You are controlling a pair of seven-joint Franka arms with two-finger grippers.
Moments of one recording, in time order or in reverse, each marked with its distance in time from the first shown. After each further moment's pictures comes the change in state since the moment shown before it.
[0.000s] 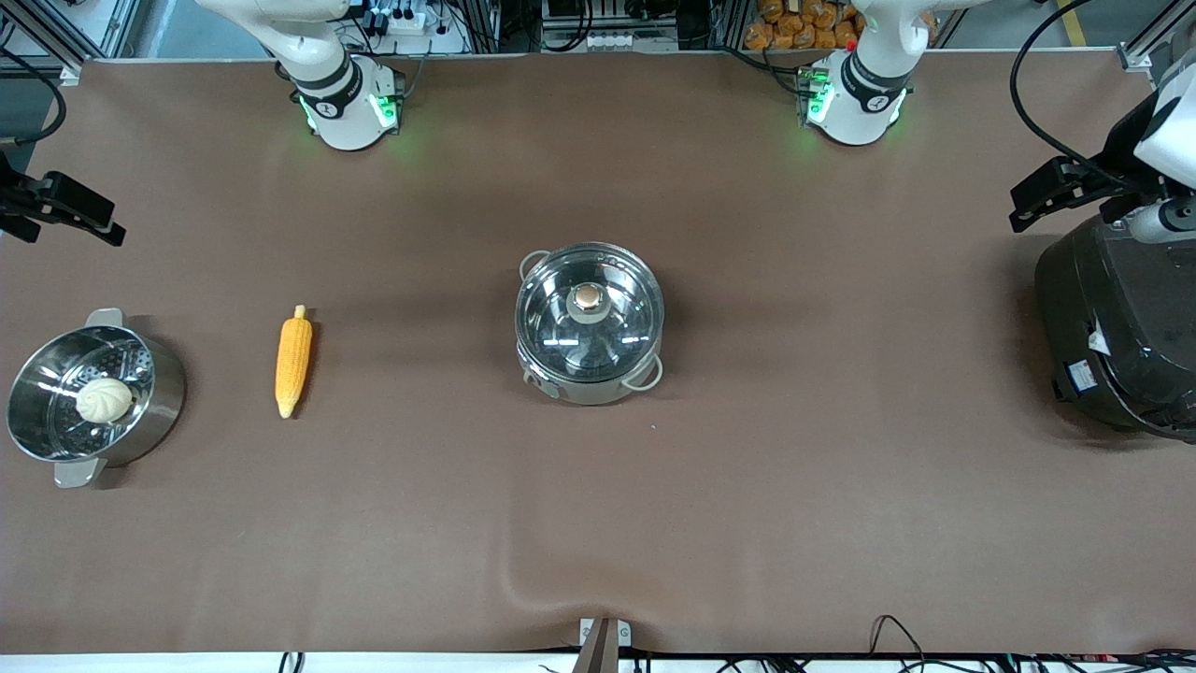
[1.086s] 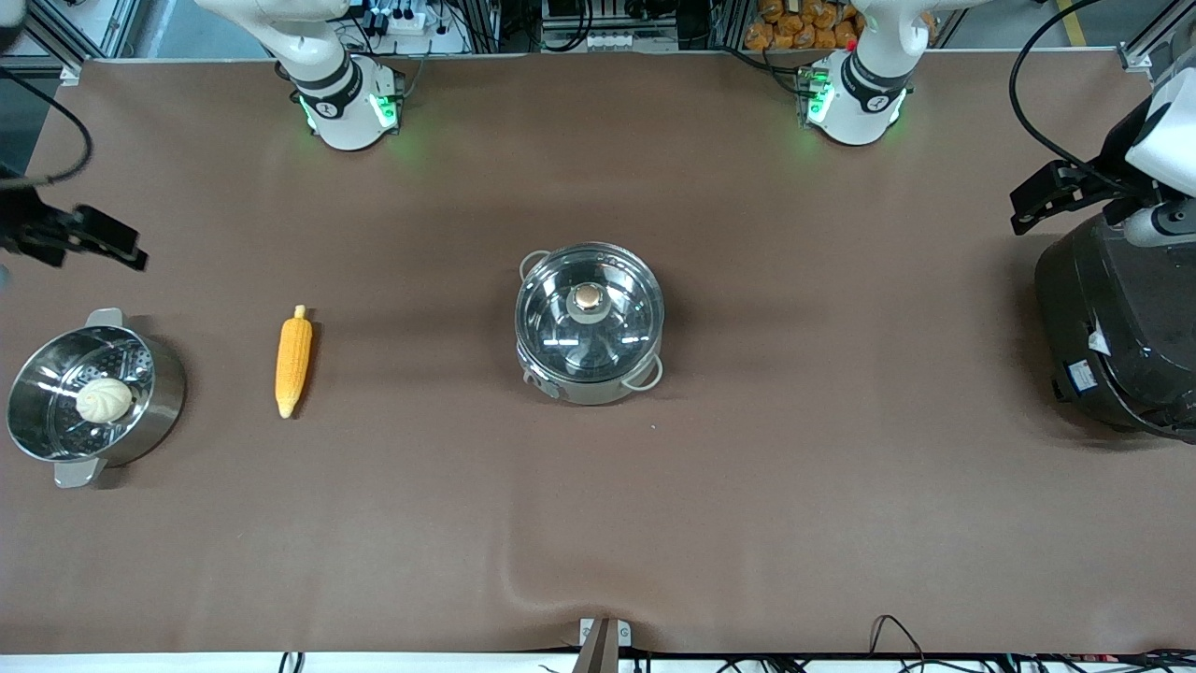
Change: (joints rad) left arm -0.003 0.005 -0.007 0.000 0.033 0.000 0.000; right arm 0.037 0.075 -0.001 -0.024 0.001 0.088 0.026
